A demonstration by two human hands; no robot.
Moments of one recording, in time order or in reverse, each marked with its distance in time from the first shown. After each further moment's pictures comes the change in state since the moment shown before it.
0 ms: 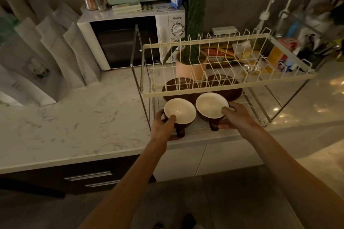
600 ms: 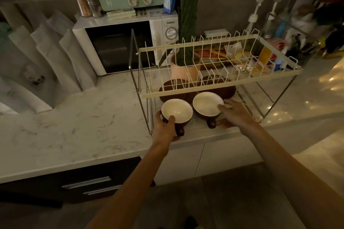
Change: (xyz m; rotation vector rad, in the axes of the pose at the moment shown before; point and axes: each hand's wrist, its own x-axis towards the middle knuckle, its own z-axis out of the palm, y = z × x) left_hand -0.008 -0.005 0.003 0.058 -0.003 0.066; right_hand -0.014 -0.004 -0.007 -0.144 0.037 -0.042
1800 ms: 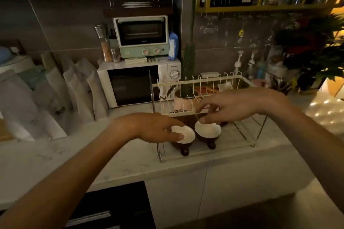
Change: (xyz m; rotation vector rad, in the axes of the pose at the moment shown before) left_hand -0.110 0.161 -0.095 1.486 -0.675 0.572; right_hand -0.176 -0.173 -0.041 -1.127 -0.450 -0.557
